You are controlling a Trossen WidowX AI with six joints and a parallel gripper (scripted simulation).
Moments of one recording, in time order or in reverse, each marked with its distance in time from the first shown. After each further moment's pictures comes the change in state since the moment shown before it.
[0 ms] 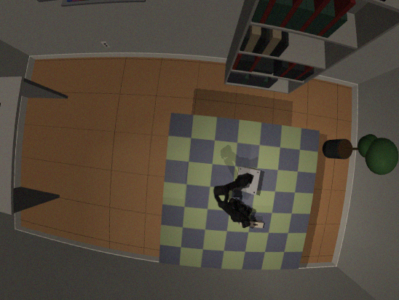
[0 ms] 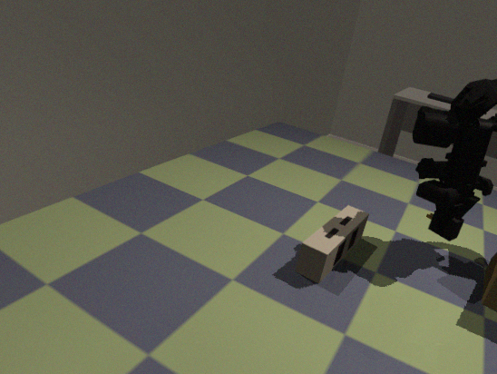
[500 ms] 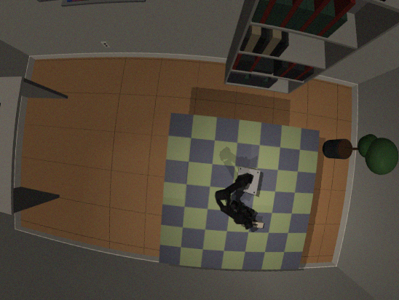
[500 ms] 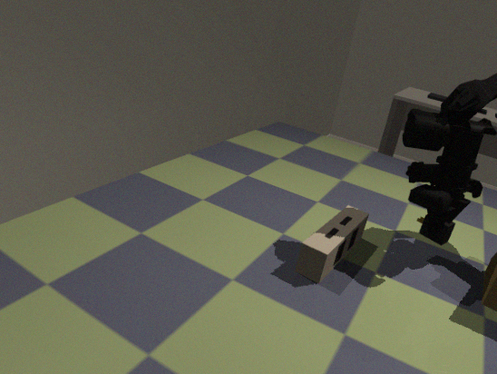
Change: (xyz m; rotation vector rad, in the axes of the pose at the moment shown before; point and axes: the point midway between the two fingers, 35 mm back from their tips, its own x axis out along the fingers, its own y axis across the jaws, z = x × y) arm 0.005 0.024 0.004 -0.071 -0.001 -0.002
